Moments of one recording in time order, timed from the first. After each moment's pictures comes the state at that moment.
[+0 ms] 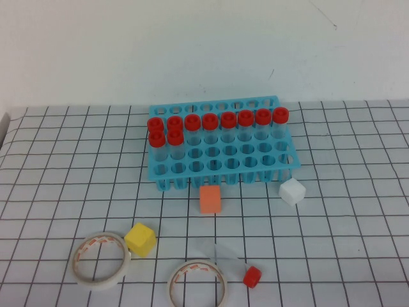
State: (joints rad) right arm -0.02 -0.01 0.03 0.89 0.38 0.08; left arm 0.02 -0.01 0.02 -1.08 0.05 -0.10
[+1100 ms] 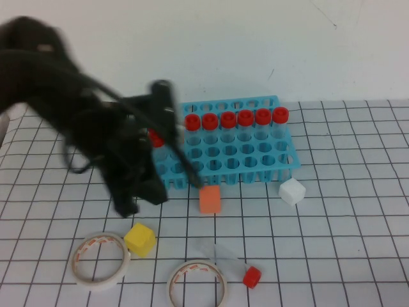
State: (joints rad) right arm -0.02 -0.01 0.03 0.94 0.37 -0.21; left arm -0.31 1.64 -1.46 -0.43 1.25 1.13
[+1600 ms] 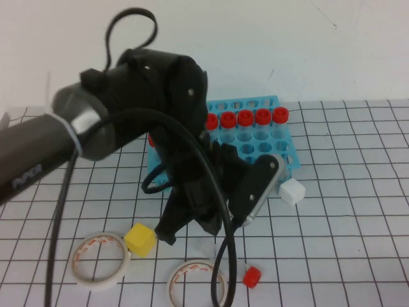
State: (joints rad) right arm -0.02 -0.01 0.03 0.94 0.37 -0.25; left arm -0.62 1.82 -1.60 -0.19 1.26 1.50
